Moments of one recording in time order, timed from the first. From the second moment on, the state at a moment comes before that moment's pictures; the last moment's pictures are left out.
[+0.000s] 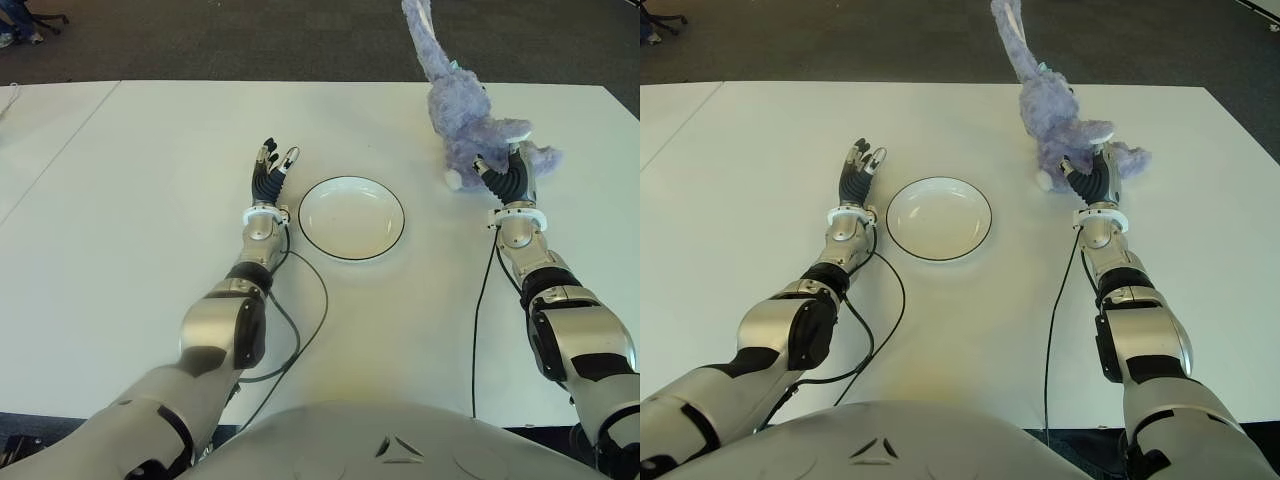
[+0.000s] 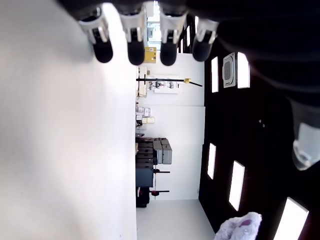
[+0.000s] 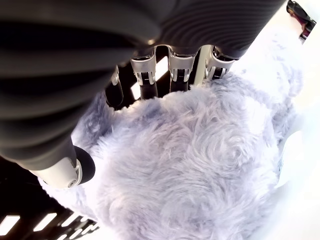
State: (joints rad) left arm -0.66 -0.03 0.26 1.25 0.08 -0.50 0.15; right arm -0.62 -0.49 0.08 1.19 -0.34 -0.56 -0.44
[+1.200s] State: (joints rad) left arm -0.66 -0.03 0.26 1.25 0.08 -0.50 0.15; right arm -0.65 -0.61 0.02 1.23 -0.20 -0.55 0.09
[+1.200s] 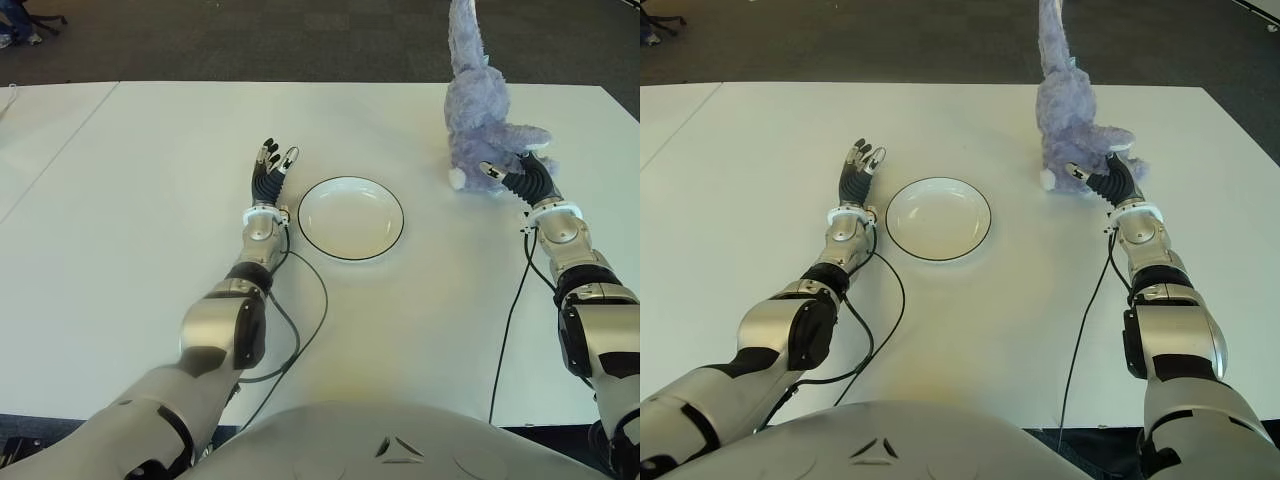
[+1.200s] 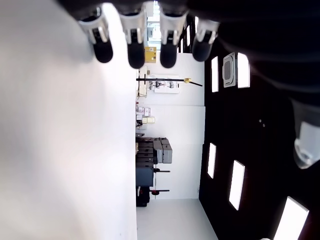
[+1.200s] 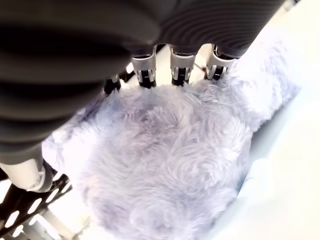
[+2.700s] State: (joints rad) left arm -0.65 -0.03 0.26 1.25 0.08 -0.50 0.15; right arm -0.70 -0.46 0.15 1.15 -0.14 -0.50 0.26
